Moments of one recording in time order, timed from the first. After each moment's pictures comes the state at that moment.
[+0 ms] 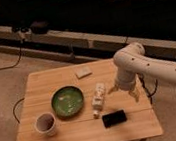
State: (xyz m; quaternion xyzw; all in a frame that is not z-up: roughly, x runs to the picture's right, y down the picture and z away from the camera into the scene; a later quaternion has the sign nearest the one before) arm 0.174 0.148 0.735 -0.32 -0.21 -0.44 0.81
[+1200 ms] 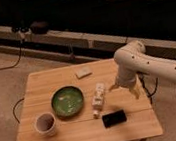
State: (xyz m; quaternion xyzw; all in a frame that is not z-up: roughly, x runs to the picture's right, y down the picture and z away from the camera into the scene) arm 0.187 0.124 0.755 -0.31 -0.19 -0.44 0.82
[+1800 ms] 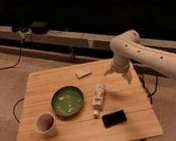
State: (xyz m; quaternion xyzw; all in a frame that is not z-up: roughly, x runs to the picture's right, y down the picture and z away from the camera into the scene) arm 0.170 0.044 0.815 -0.24 -0.17 -0.42 0.86
